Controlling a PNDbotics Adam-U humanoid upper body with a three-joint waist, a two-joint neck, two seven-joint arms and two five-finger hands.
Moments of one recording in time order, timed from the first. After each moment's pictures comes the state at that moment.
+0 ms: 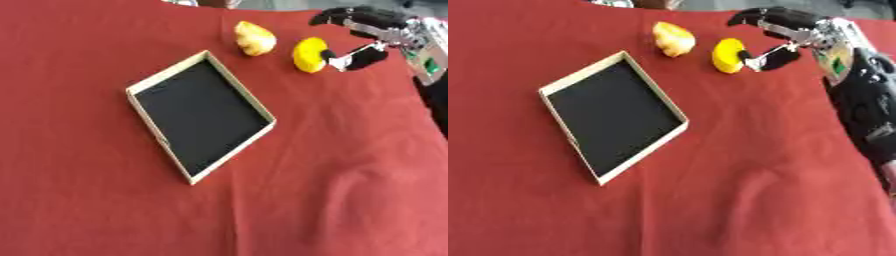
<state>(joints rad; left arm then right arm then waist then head) -0.26 0.28 0.25 -1.98 0.03 -0.43 0.25 -0.98 -0.74 0.04 -0.84 0.78 -0.69 0.29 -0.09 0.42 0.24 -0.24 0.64</state>
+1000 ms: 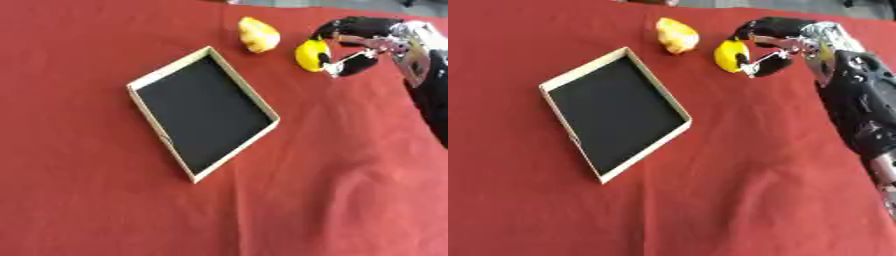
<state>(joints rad) -0.27 0.27 0.24 -1.98 0.03 -0.43 0.23 -1.02 -0.73 0.07 -0.76 1.02 -0.73 0.24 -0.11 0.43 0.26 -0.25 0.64</state>
